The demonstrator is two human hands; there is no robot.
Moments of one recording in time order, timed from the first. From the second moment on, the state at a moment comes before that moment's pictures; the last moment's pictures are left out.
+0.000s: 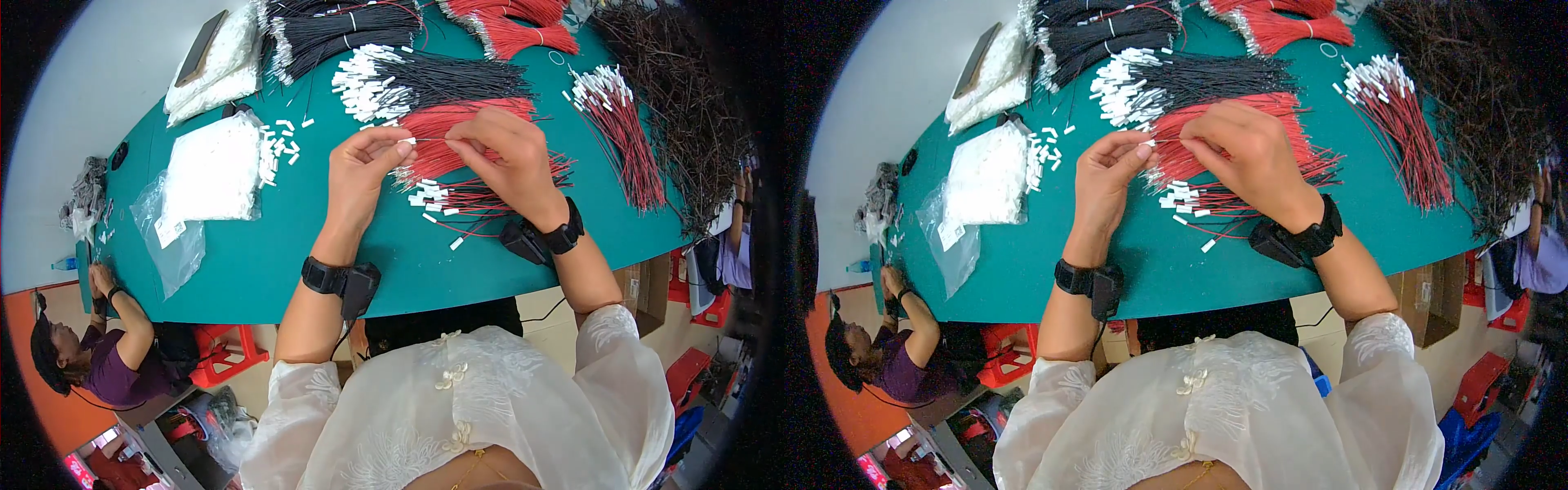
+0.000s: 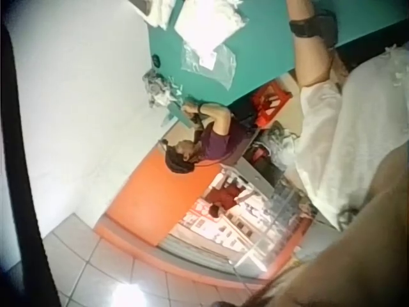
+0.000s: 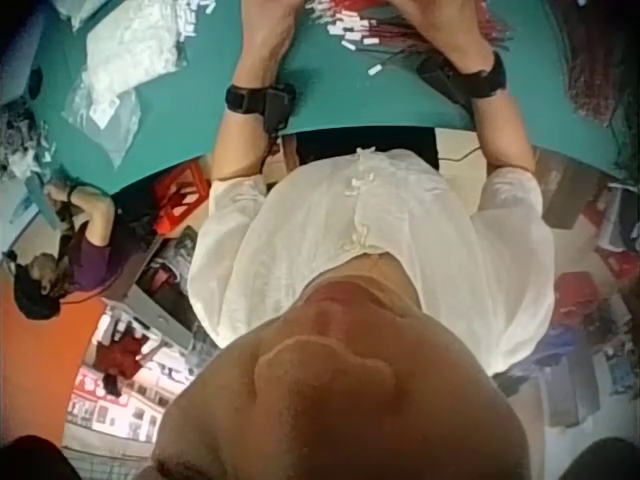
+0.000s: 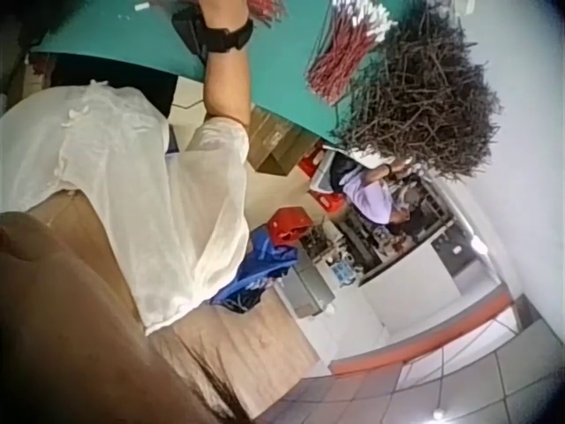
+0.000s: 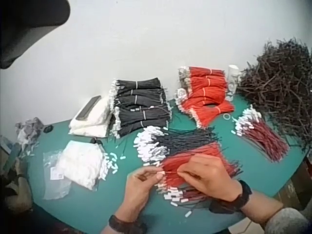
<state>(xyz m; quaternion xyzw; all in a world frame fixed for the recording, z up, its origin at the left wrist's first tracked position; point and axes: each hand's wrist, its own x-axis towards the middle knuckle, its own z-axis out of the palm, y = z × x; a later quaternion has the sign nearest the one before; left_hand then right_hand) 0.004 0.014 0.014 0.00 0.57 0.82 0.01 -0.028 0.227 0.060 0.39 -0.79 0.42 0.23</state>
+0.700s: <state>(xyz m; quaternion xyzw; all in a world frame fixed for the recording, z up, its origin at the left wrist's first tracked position) 0.004 0.015 0.010 0.01 0.59 0.81 0.03 -0.028 0.224 0.055 0.40 -0.79 0.41 0.22</state>
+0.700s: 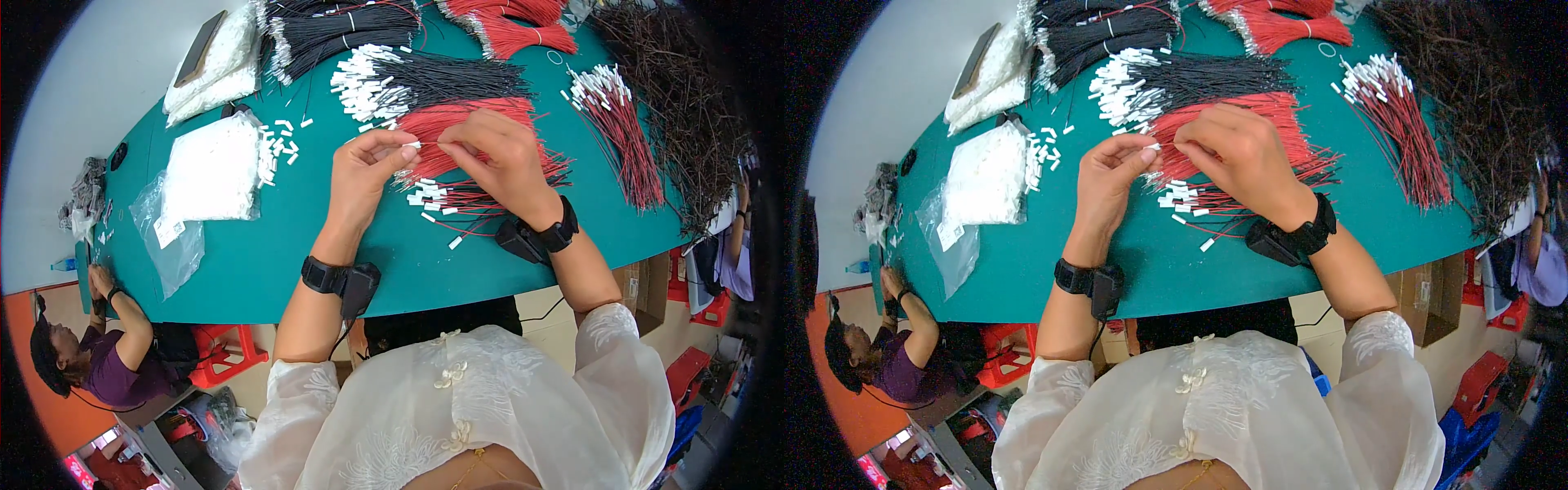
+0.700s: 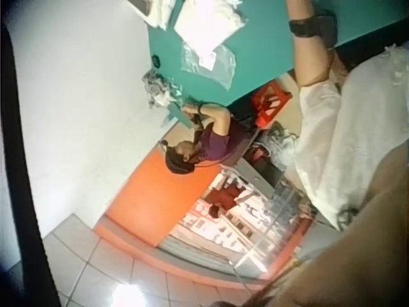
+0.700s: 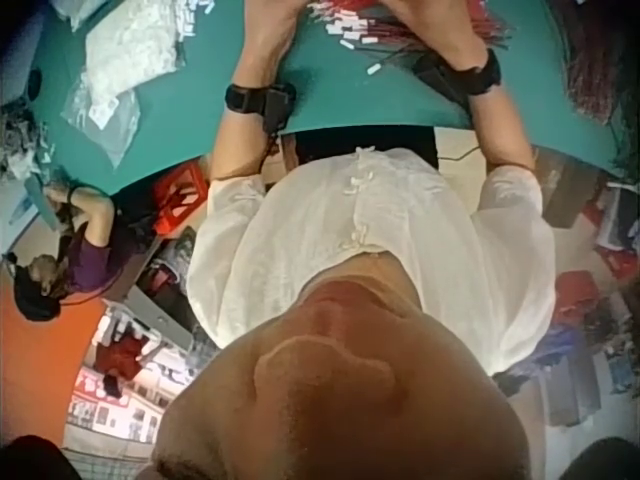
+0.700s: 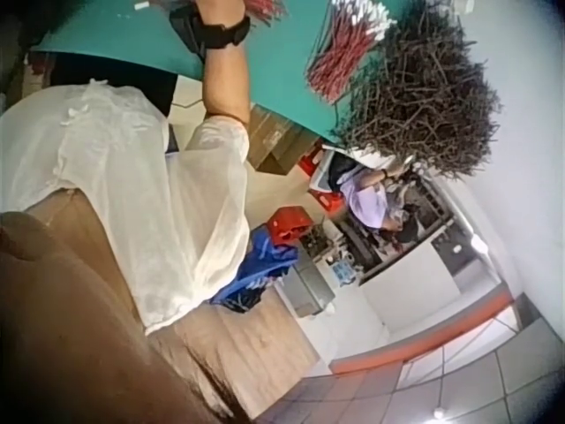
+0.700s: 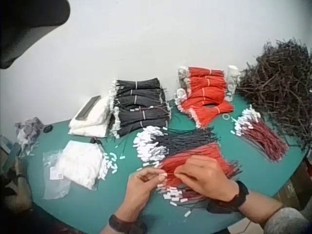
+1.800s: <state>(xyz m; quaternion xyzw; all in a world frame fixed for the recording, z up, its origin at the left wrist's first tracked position) 0.008 0.023 0.015 0.03 0.58 0.81 0.05 -0.037 0.225 0.062 0.42 -0.79 0.37 0.24</state>
